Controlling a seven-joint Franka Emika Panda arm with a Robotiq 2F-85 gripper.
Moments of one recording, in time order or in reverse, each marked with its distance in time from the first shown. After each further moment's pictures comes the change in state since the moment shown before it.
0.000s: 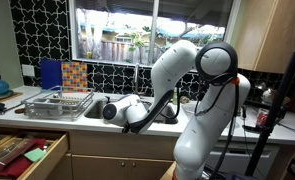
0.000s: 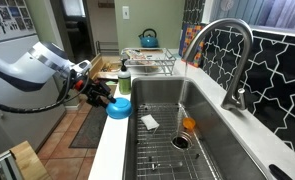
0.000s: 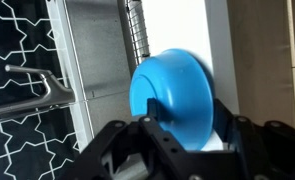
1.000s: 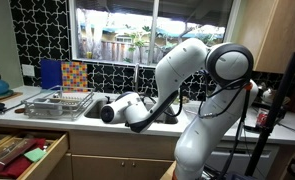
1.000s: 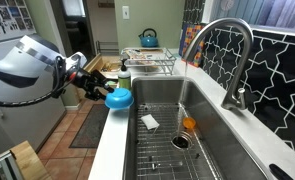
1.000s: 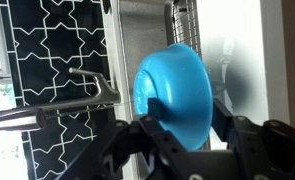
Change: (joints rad) arm 0.036 -0.083 0.051 -0.011 -0.028 -0.202 0.007
